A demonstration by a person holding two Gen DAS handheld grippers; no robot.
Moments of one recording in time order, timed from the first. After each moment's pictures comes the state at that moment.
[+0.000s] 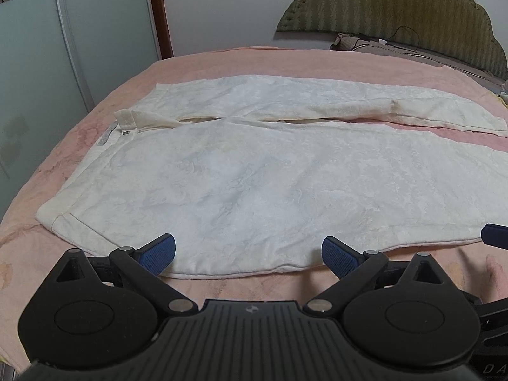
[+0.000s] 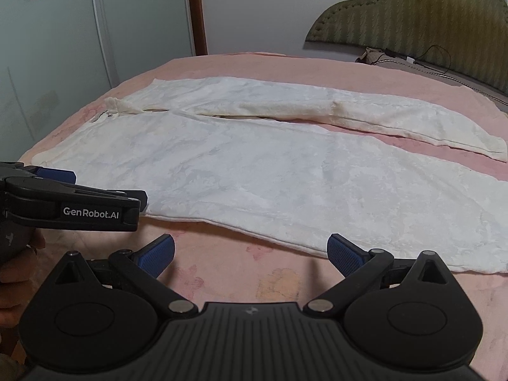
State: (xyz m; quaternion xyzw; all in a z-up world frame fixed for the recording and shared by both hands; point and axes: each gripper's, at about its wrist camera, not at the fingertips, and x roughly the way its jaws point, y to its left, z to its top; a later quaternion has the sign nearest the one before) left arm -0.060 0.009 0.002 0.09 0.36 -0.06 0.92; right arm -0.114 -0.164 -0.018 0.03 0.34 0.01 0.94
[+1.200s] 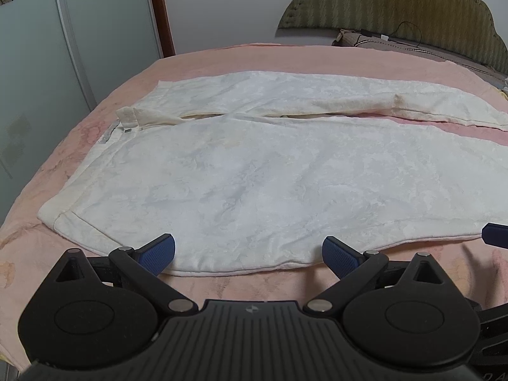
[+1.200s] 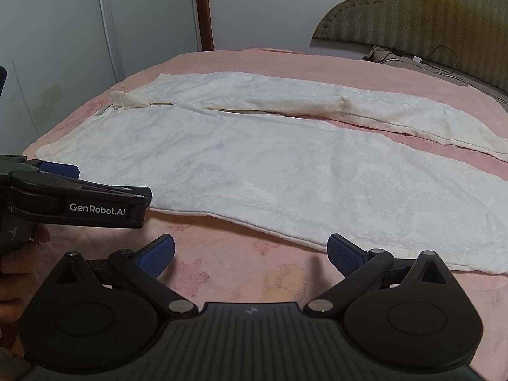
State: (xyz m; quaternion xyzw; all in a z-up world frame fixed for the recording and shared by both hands) left arm -0.058 0.009 0.000 0.09 0.37 -0.06 0.92; right arm -0.113 -0.162 -0.022 0.03 0.34 0.02 0.94
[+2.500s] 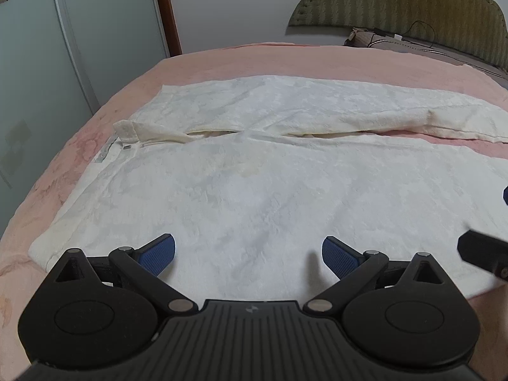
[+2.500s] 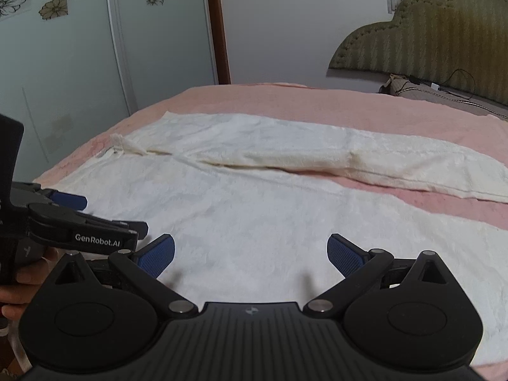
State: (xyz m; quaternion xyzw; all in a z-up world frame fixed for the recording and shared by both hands) left arm 0.004 0.014 -0.002 0.10 0.37 -0.04 0.92; right arm -0.052 -0.200 -0.001 0.04 0.28 0.07 0.96
